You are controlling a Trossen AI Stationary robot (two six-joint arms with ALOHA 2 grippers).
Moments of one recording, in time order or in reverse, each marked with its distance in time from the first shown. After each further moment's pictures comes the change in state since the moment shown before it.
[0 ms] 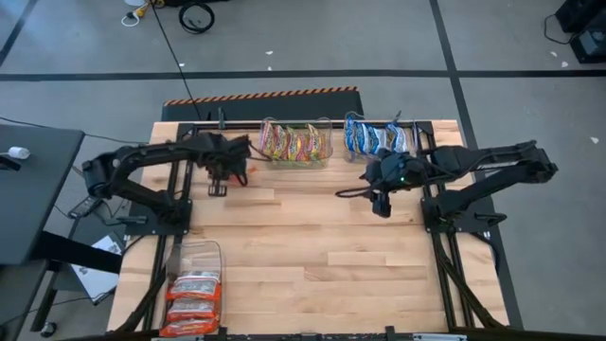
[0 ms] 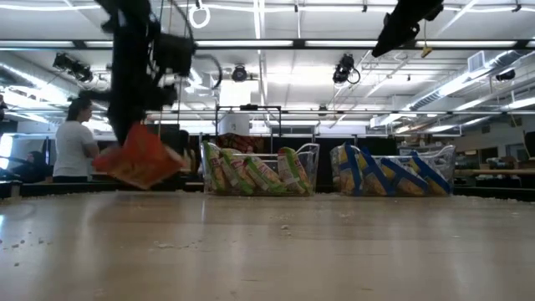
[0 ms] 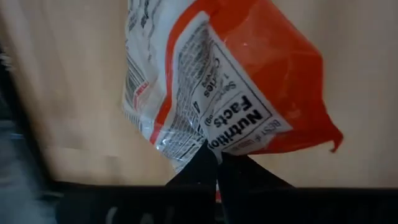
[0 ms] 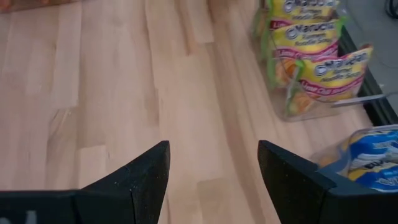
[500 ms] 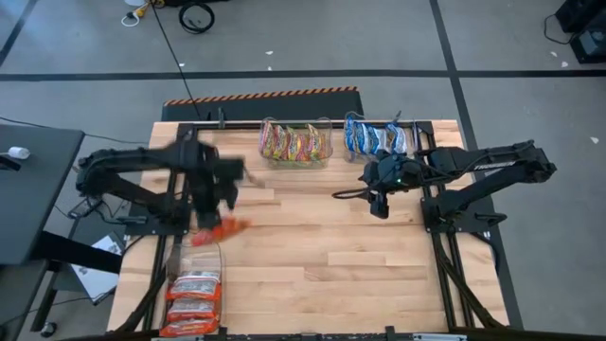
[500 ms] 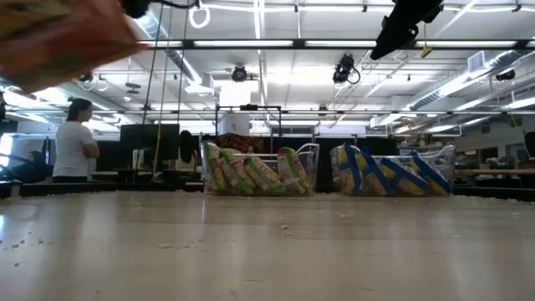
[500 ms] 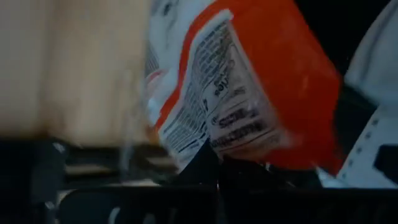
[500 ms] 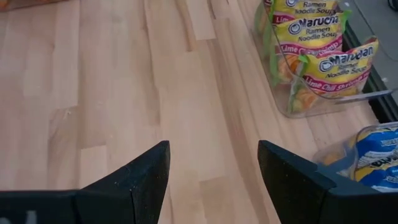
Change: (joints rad) left arm -0.375 -0.071 0.389 -0.504 0.835 -0.774; right arm 0.003 0.020 0.000 0.006 0.000 0.023
